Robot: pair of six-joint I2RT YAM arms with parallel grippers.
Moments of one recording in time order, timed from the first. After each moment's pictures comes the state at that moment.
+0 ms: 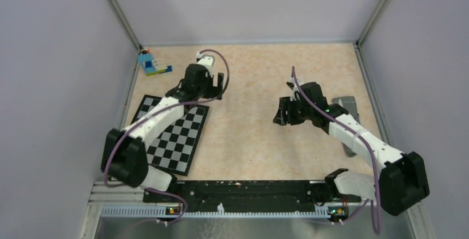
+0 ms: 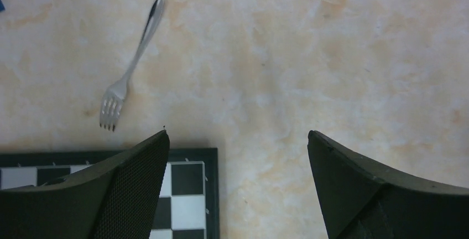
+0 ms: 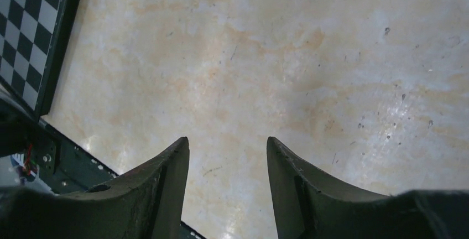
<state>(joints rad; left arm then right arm) -0.42 1.34 0.97 -0.19 -0.10 -0.20 0.47 1.22 0.84 -0.42 -0.24 0.34</state>
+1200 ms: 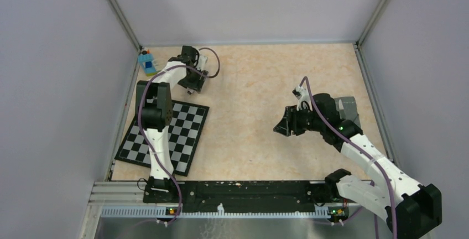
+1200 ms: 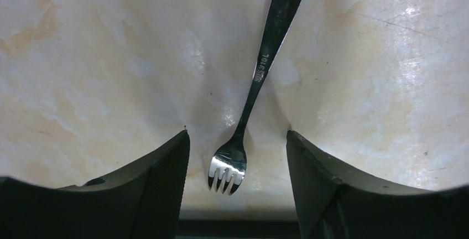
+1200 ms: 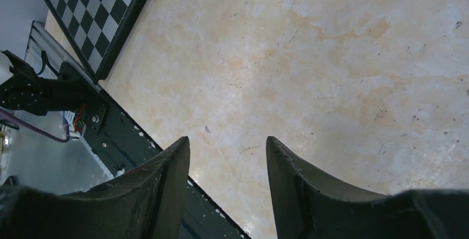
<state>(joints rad) -0.13 2.15 1.67 -0.65 -0.02 0.24 0.47 0.91 0.67 -0.41 -0.41 0.36</state>
